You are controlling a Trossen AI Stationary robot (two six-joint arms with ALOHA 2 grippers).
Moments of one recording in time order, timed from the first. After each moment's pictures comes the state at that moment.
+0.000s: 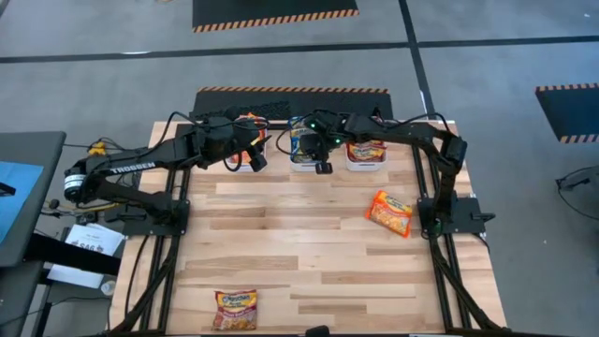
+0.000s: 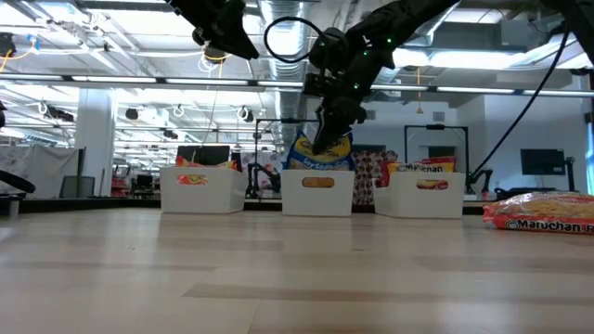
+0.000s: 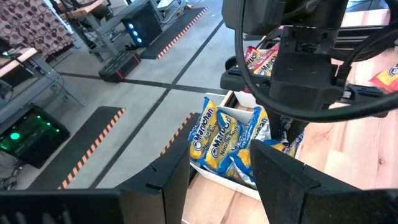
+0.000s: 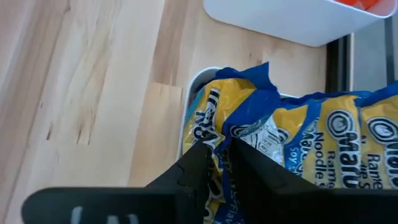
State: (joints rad) left arm 0.29 1.17 1.05 -0.20 -0.44 0.22; right arm -0.43 1.89 1.51 -0.59 -0.11 -0.59
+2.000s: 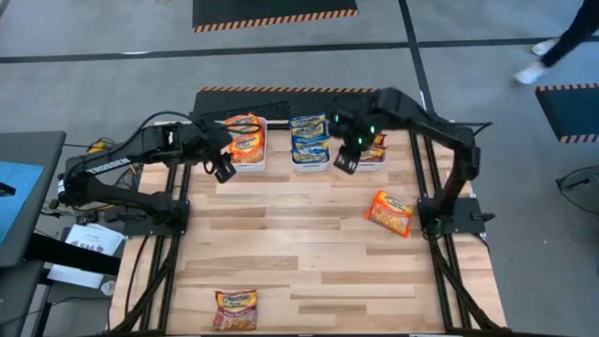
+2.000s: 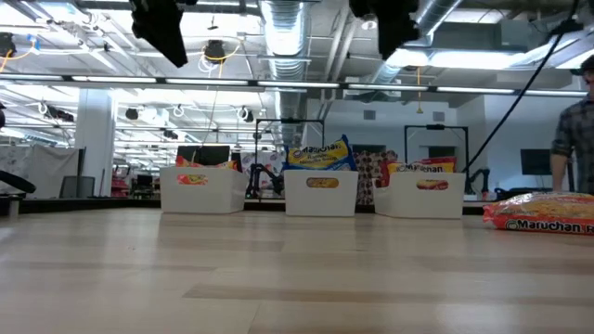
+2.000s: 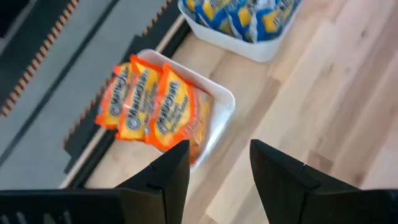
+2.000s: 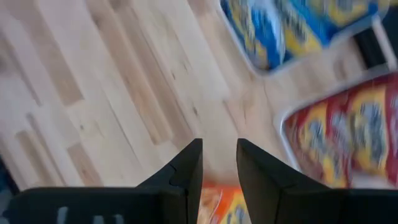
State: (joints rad) left arm 0.29 1.09 1.27 -1.04 -0.40 -0.13; right arm -0.31 1.76 2.07 -1.56 -0.05 0.18
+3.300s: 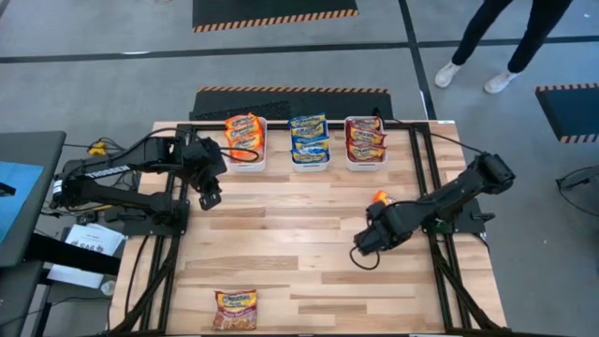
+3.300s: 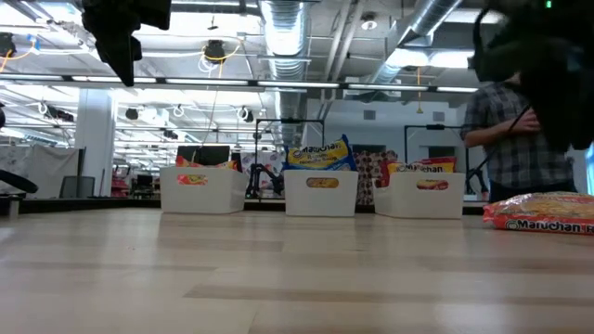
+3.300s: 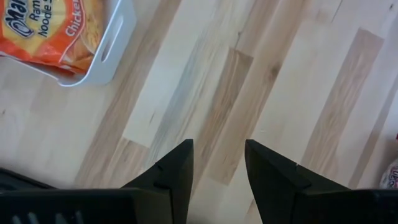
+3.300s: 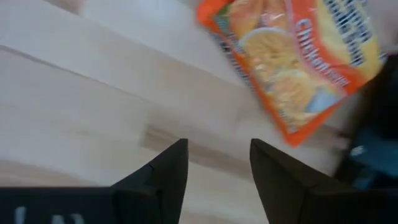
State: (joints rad) left arm 0.23 1.02 1.11 -1.21 -0.03 -0.23; right arm 0.42 1.54 1.10 -1.26 0.11 1.59
